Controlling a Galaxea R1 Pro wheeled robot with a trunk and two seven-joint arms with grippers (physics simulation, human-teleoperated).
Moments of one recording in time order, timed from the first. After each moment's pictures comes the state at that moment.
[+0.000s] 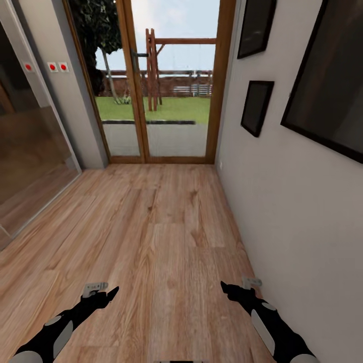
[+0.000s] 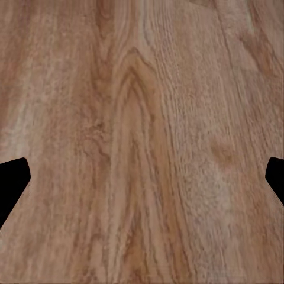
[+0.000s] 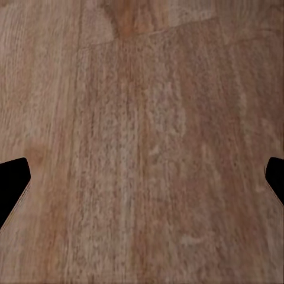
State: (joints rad) left arm -0.54 0.20 0.16 -0.35 0.16 -0.14 -0.51; right arm -0.46 -0.04 0.07 -0.66 -0.29 0.10 0.11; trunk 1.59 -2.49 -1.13
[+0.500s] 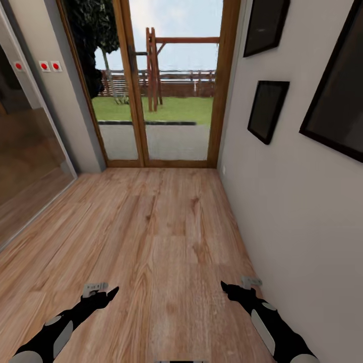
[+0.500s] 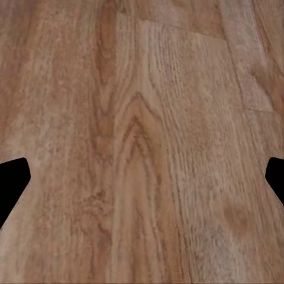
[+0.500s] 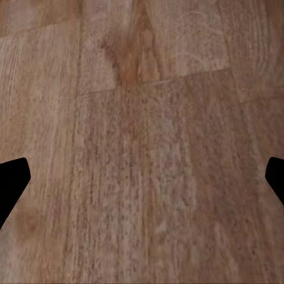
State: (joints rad) left arm -0.54 0.20 0.16 -0.35 0.16 -0.14 -0.51; right arm -0.46 -0.04 0.07 -0.66 -0.29 0.10 0.11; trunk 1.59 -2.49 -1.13
